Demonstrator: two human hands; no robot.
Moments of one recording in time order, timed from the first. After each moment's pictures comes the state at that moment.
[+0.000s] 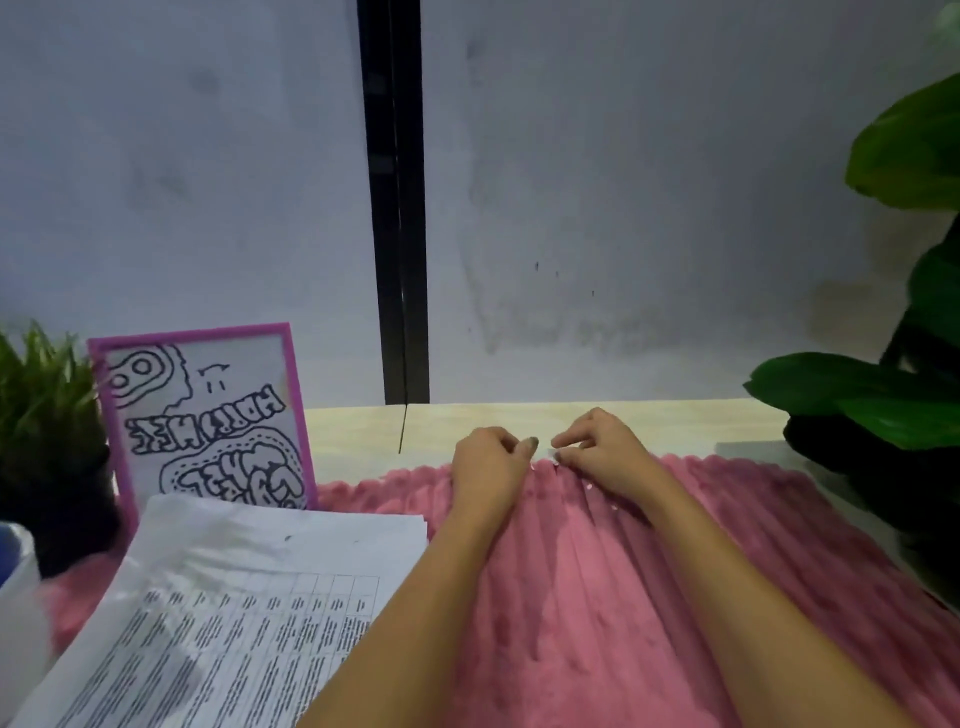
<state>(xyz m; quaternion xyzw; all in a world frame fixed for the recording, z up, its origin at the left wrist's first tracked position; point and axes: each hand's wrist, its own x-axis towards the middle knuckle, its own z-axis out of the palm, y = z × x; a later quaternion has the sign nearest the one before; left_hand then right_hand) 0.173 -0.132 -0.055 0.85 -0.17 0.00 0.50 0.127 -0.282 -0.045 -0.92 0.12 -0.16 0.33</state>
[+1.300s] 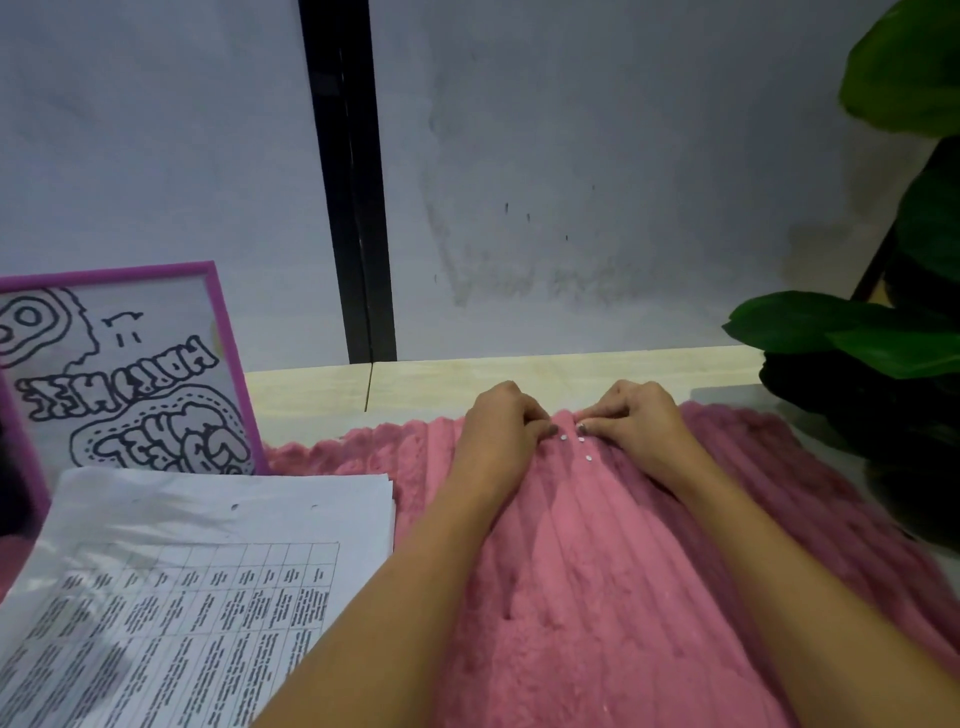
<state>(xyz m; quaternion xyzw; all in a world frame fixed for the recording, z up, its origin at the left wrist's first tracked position) 0.154 -0.154 -0.059 0.84 -0.34 0.05 0.42 0.083 -0.309 -0.059 -0.88 0.16 -0.23 0.38</state>
